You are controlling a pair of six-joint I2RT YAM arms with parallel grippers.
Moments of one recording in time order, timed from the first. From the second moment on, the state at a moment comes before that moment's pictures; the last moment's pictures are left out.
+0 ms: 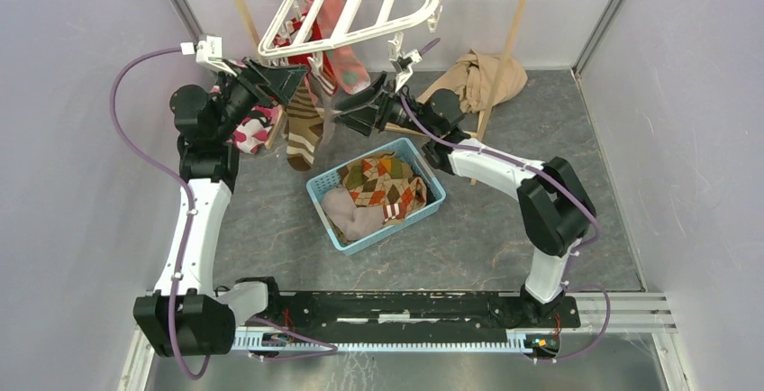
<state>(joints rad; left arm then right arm) 0.05 1.13 1.12 0.26 0.60 -0.68 0.67 1.86 1.34 0.97 -0.67 0.80</state>
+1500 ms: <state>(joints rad) 0.05 0.67 0.58 -0.05 0.77 -0.63 0.67 1.11 0.53 0.35 -0.29 0.02</state>
